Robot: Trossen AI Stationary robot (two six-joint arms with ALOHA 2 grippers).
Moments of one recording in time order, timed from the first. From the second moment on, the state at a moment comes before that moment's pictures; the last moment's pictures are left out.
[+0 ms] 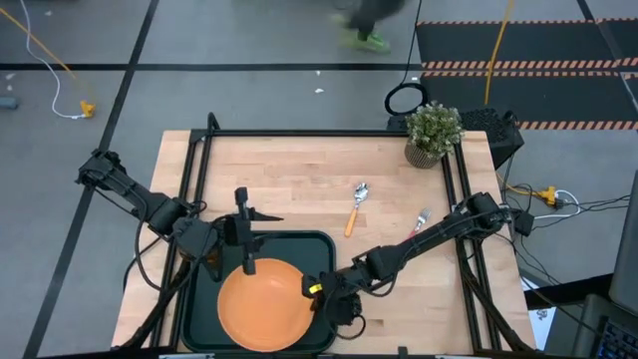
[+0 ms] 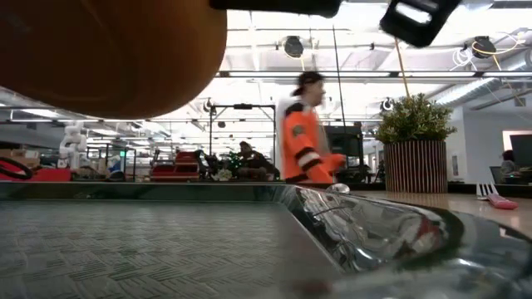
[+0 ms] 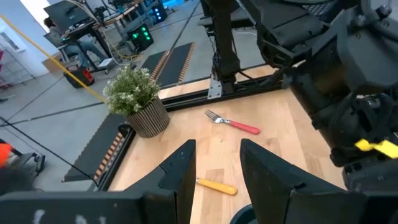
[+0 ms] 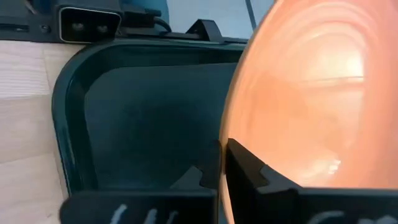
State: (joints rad) left arm -0.55 1.19 1.17 -0.35 -0.74 0.07; right arm 0.42 1.93 1.42 -0.18 -0.14 -0.97
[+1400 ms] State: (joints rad) left arm -0.50 1.19 1.17 -0.41 -0.73 0.02; right arm 0.31 2.07 1.42 0.05 -0.29 -1.00
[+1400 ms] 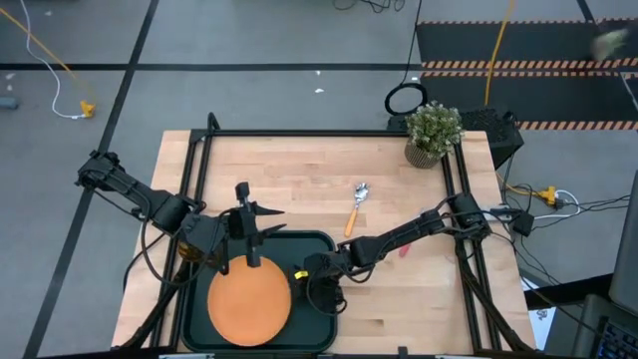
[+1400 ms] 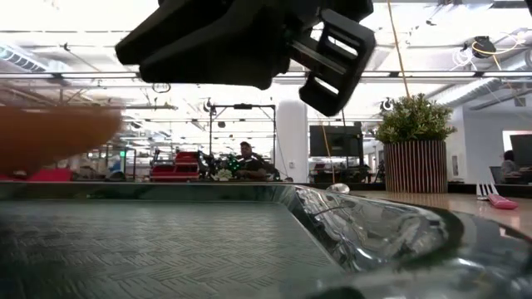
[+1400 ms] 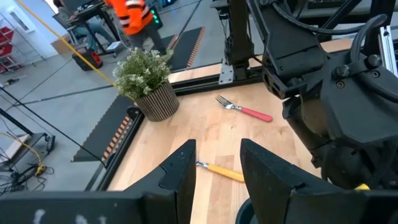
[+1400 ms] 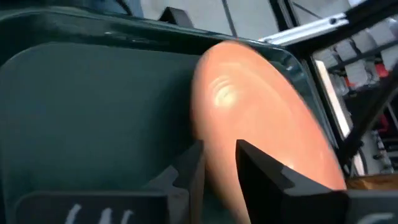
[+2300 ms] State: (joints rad) left arm -0.52 1.19 1.17 -0.53 -0.69 -0.12; right arm 0.34 1.80 1.42 -0.39 0.20 0.02
